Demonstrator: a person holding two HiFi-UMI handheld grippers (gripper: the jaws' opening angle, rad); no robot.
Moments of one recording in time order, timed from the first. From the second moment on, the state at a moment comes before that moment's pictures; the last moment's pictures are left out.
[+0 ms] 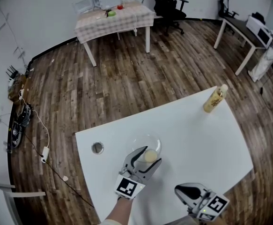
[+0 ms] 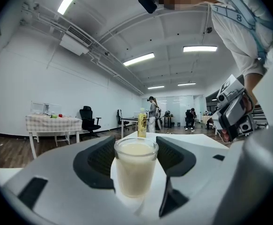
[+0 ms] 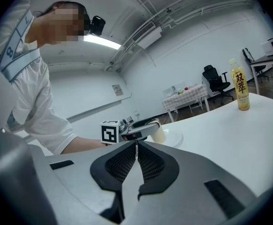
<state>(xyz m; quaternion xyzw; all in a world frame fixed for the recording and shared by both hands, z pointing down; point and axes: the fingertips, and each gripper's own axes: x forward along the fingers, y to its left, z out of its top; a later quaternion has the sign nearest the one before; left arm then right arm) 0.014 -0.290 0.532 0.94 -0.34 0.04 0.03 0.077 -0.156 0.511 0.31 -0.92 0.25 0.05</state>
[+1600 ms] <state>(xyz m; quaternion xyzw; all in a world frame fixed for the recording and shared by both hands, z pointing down) -0.008 -0.345 0.575 0.93 -0.37 0.06 0.04 0.086 -0.204 0.528 0.31 -0.91 0.27 0.07</state>
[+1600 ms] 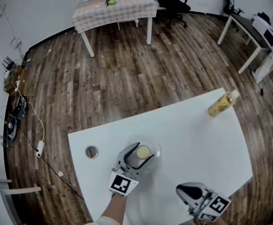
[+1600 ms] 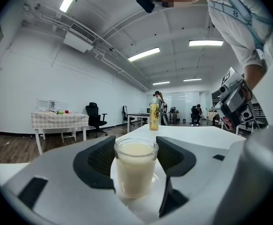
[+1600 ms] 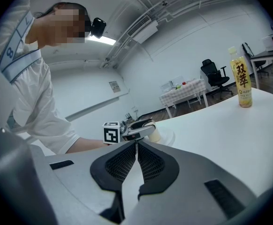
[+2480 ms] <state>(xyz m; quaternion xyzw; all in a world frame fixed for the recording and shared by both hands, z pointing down) -0.009 -0.345 0.577 0.93 -0.36 0.05 0.05 0.084 -0.199 0.532 0.31 -0.91 0.27 0.07</state>
